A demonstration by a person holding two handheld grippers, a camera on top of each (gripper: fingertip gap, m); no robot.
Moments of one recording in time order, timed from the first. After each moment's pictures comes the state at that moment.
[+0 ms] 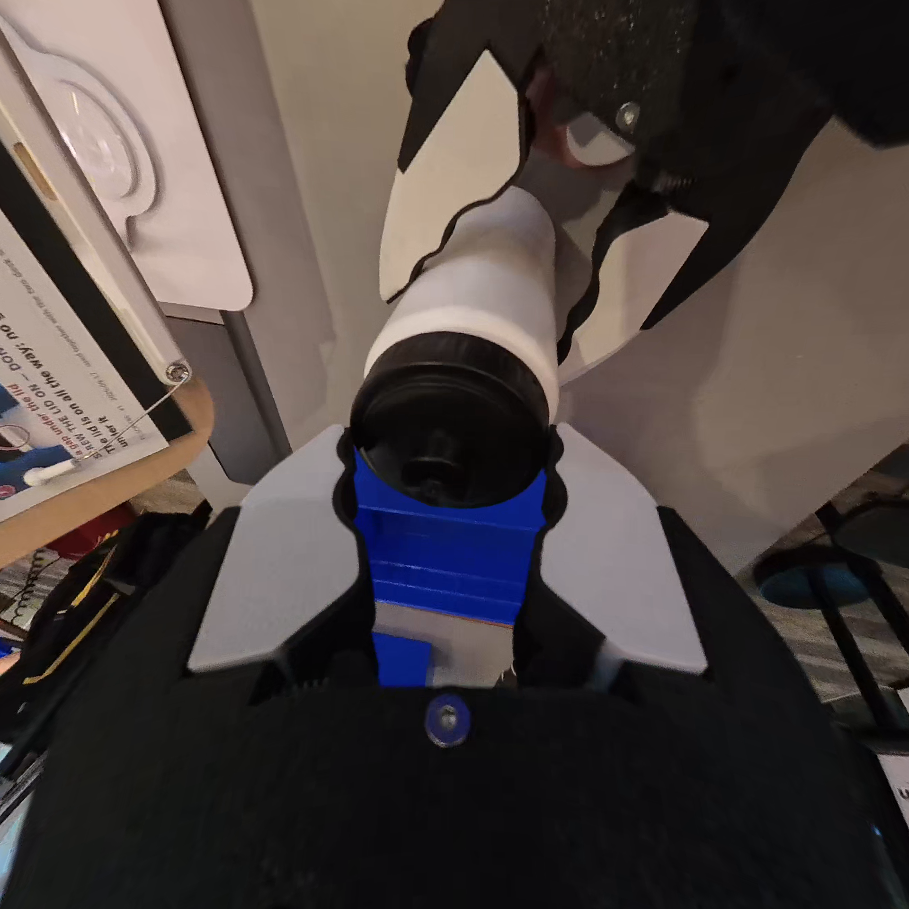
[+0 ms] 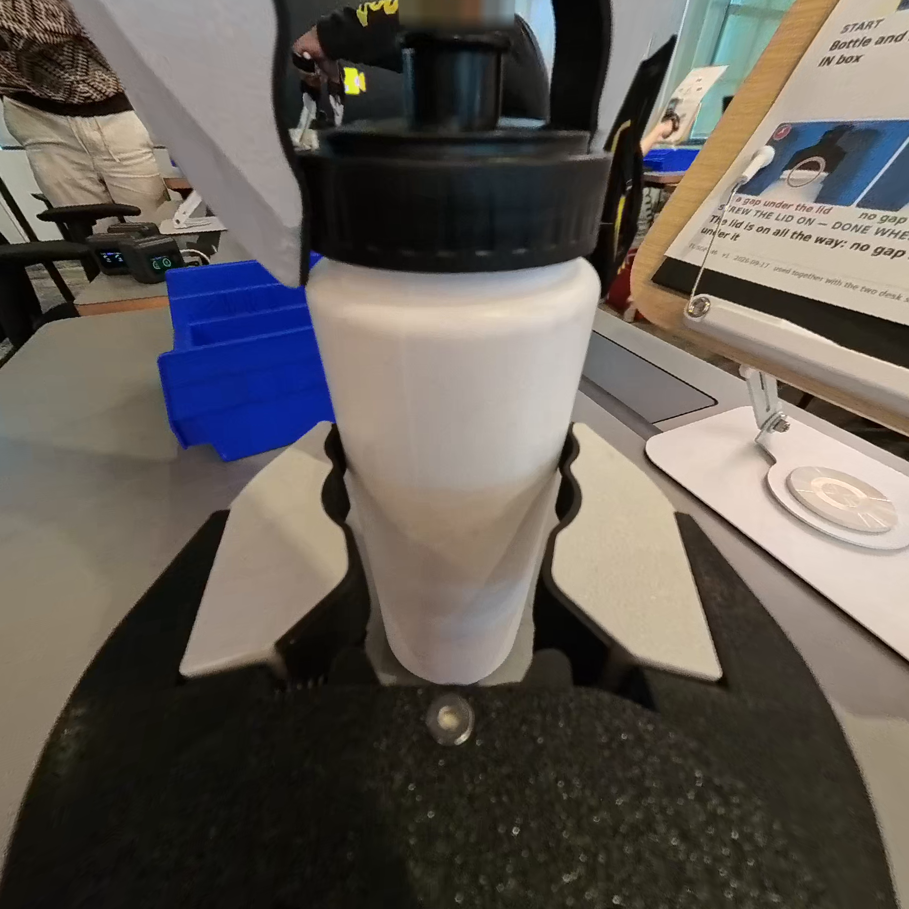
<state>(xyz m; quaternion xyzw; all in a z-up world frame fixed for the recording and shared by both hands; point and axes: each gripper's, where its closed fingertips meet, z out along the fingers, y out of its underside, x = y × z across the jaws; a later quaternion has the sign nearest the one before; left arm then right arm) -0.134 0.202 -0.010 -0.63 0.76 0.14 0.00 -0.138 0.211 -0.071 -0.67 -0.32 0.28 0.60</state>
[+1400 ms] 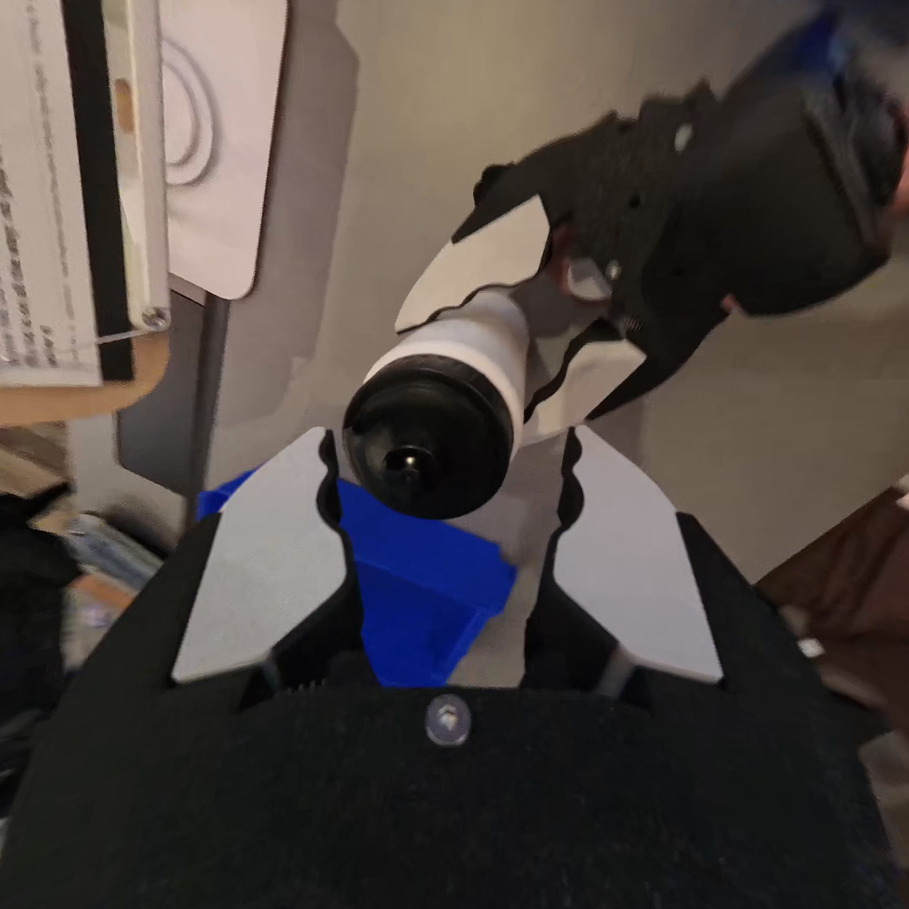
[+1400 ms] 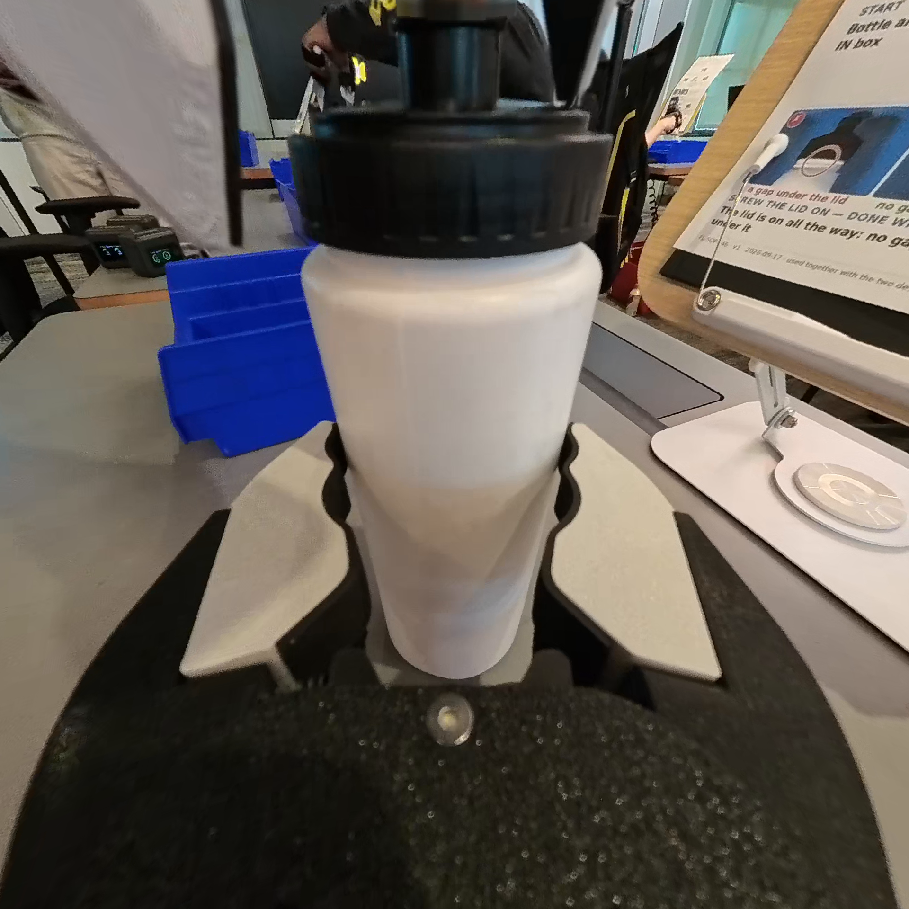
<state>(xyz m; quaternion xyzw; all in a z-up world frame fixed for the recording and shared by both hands) -0.118 0.189 0.001 -0.77 0.63 0.04 0.10 -0.141 0.210 -0.074 -0.68 -0.32 0.28 0.60</state>
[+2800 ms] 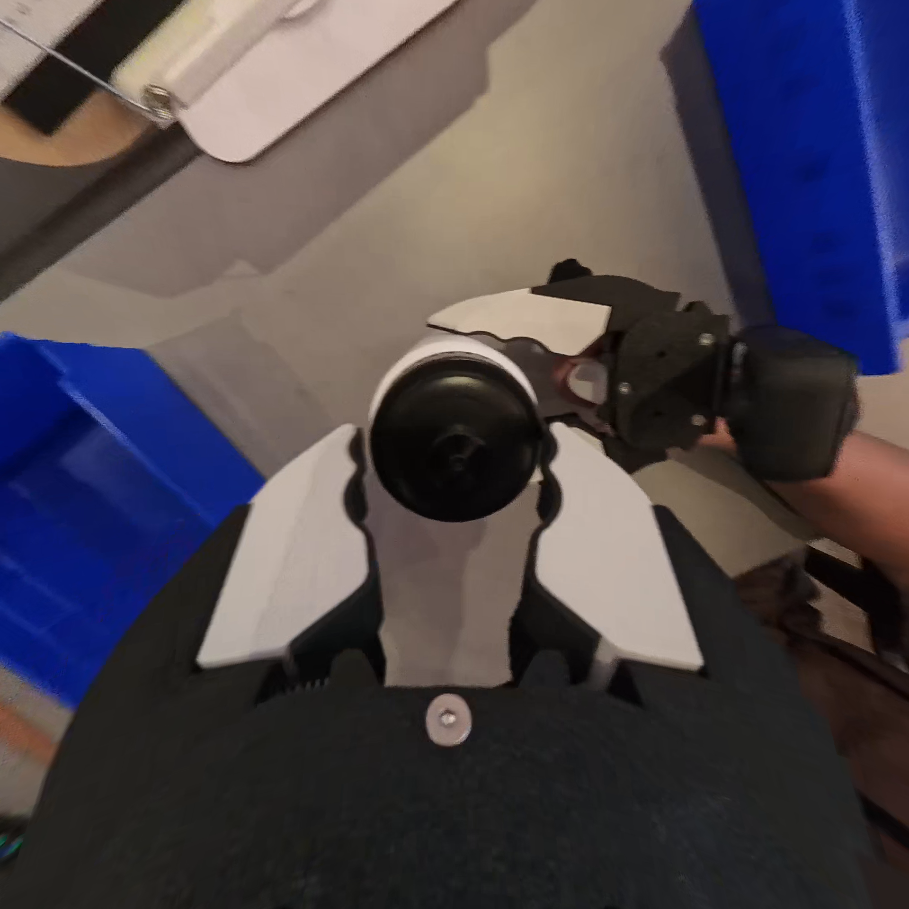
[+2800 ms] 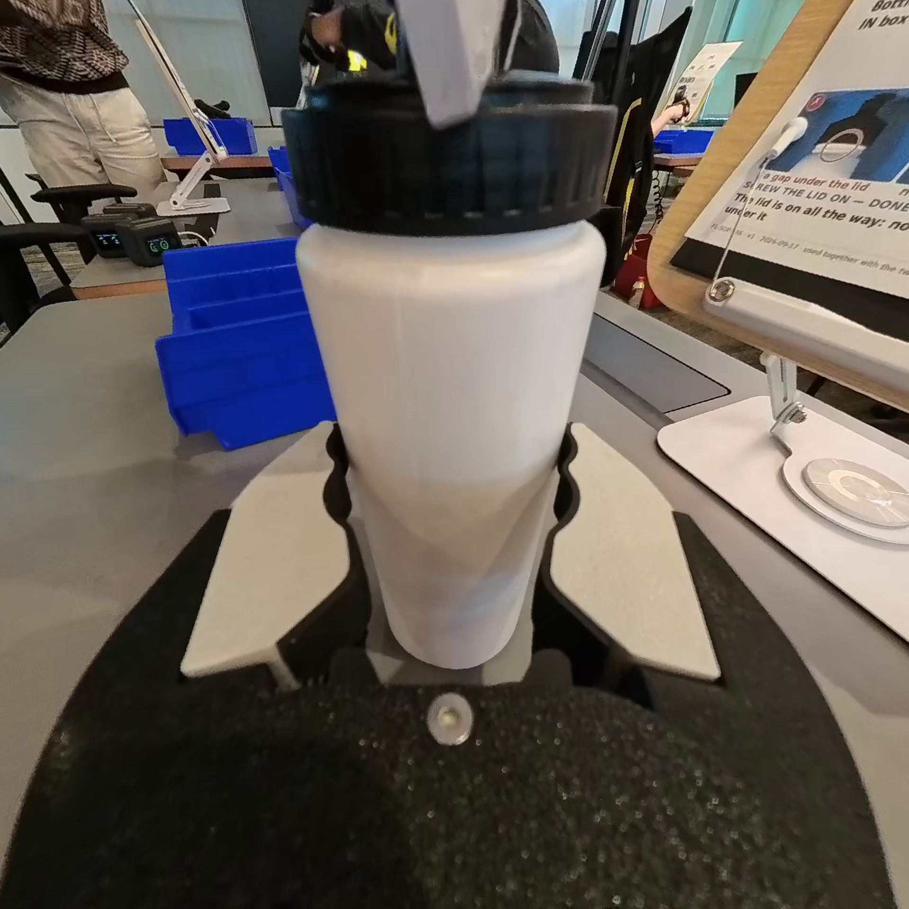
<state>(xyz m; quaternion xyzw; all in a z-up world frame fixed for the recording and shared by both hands) -0.128 0.201 0.002 -0.92 0.38 -0.07 0.11 -0.144 0.209 -0.079 -0.68 -0.33 0.28 0.59</state>
